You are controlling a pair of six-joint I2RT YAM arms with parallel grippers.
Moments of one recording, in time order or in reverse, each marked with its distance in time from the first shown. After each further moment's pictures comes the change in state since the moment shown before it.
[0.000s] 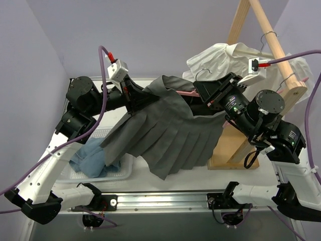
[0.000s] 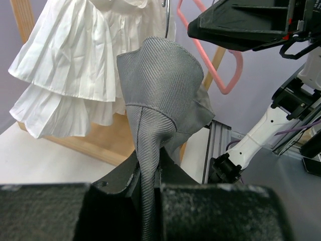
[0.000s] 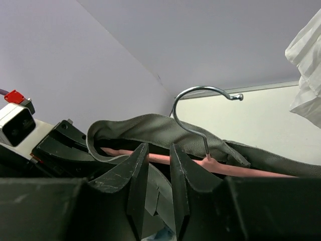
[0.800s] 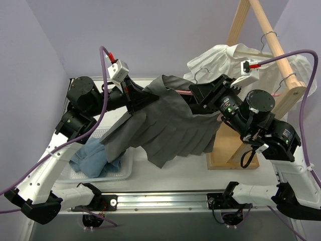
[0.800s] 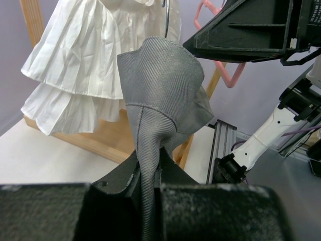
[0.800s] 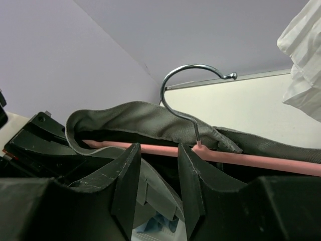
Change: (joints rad) left arm -0.006 0.000 0.003 -0.028 -0.037 0.024; right arm 0.000 0.010 -0.026 -0.034 0.011 0.000
